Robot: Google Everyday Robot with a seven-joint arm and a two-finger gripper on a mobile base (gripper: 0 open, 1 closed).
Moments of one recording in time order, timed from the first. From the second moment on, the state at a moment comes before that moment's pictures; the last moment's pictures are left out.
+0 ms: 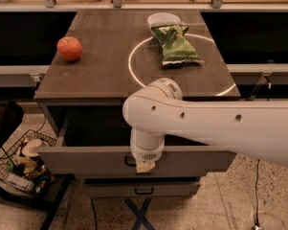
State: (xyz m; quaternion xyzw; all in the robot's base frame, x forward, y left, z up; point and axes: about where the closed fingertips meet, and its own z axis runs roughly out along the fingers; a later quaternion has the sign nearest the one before) arm 0.438 0.002 0.666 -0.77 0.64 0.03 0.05
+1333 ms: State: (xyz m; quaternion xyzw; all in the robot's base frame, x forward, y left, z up) arm 0.451 -0.030 0.788 -0.76 0.64 -0.06 0.08
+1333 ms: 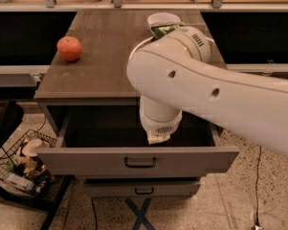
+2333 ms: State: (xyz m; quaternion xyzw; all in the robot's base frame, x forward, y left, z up) arm 0.496 -0.075 0.777 -0.73 0.67 -0.12 0.09
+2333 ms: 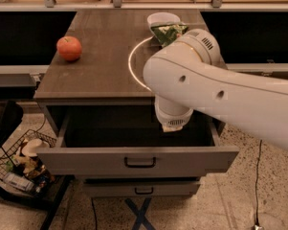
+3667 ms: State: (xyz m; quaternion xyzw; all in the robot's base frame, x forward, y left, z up) arm 0.533 -0.111 0.730 -0.69 0.70 -0.11 0.11
